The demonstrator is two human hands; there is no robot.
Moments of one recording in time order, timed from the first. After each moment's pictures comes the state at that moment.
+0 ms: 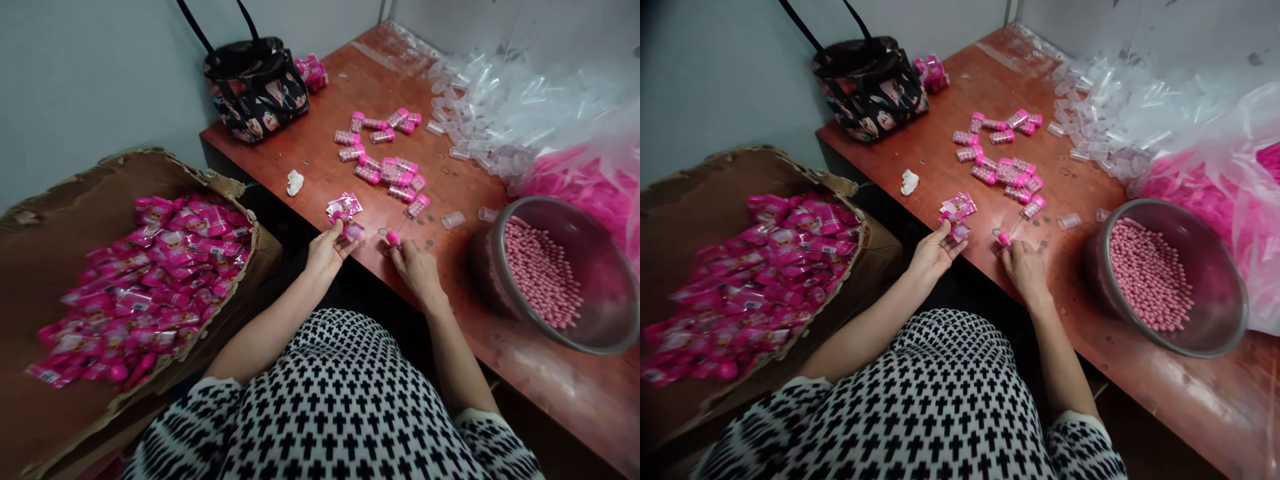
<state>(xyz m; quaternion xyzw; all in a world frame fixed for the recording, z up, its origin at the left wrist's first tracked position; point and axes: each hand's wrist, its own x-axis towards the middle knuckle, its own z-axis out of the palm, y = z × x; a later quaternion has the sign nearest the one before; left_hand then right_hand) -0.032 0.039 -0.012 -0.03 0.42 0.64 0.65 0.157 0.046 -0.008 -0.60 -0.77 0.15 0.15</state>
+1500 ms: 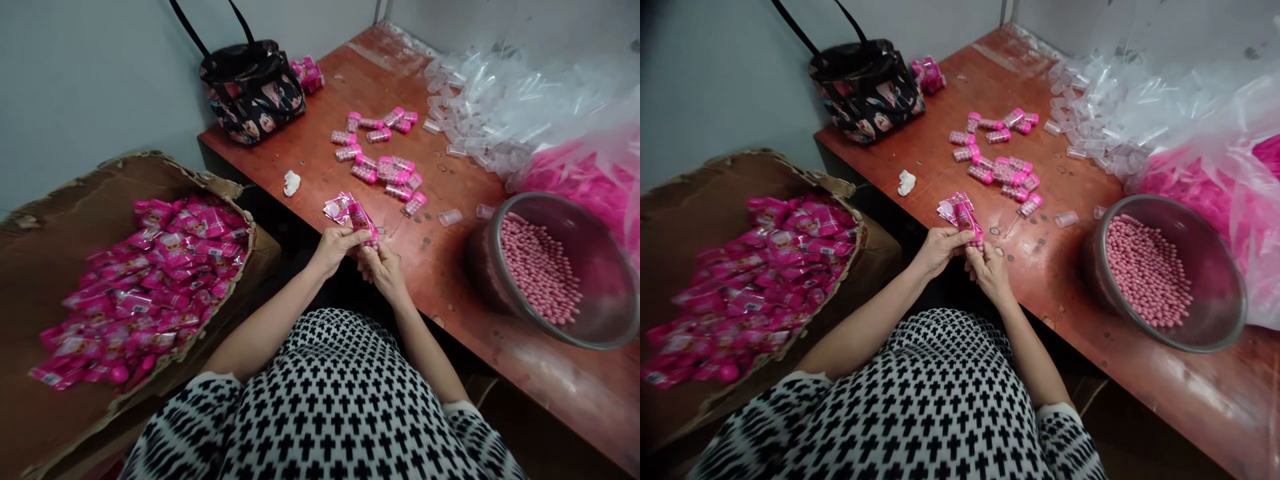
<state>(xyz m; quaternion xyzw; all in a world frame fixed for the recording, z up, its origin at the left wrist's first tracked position) -0.026 0.038 -0.002 0.31 0.41 0.53 0.68 0.107 0.026 -0.012 -0.48 -0.57 0.56 0.36</state>
